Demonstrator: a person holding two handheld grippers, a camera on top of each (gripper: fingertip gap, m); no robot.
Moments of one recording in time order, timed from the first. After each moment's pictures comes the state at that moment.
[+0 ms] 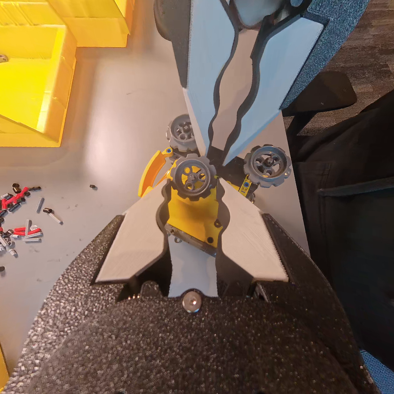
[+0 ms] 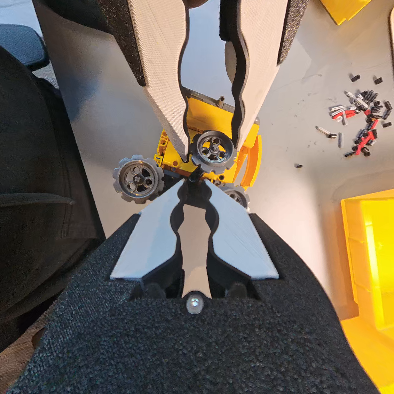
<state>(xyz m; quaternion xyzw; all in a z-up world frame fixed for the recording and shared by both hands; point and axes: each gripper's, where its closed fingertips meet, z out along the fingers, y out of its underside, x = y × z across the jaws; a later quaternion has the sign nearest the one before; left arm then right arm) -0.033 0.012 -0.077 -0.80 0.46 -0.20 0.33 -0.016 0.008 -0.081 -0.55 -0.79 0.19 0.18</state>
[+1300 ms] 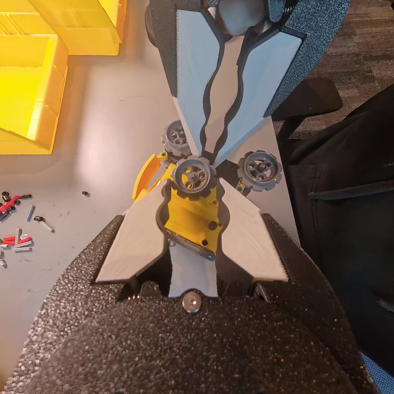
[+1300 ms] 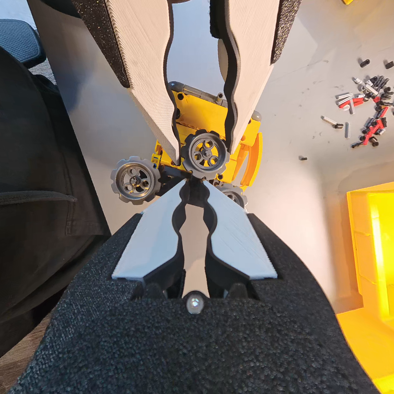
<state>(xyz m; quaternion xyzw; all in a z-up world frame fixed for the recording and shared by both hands) -0.025 0.006 -0.074 -0.79 0.46 -0.22 0.34 -0.013 0.007 -0.082 -0.57 -0.79 0.18 0.16</state>
